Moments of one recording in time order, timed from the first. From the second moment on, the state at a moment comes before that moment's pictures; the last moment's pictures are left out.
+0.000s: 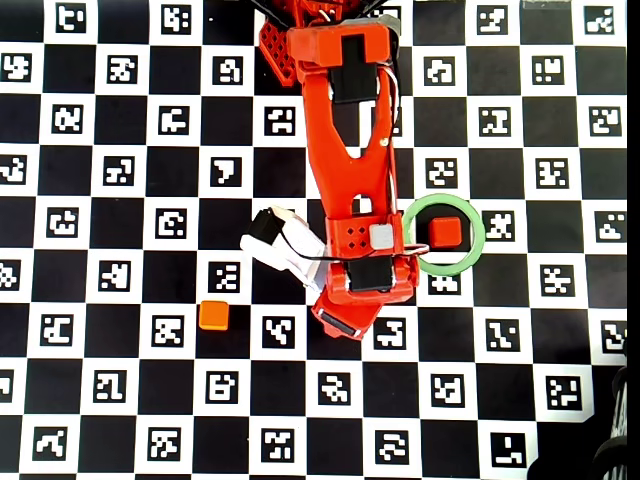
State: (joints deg) arm -4.9 66.9 79.0 73.5 32.6
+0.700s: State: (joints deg) arm -6.9 82.1 79.0 89.4 28.5
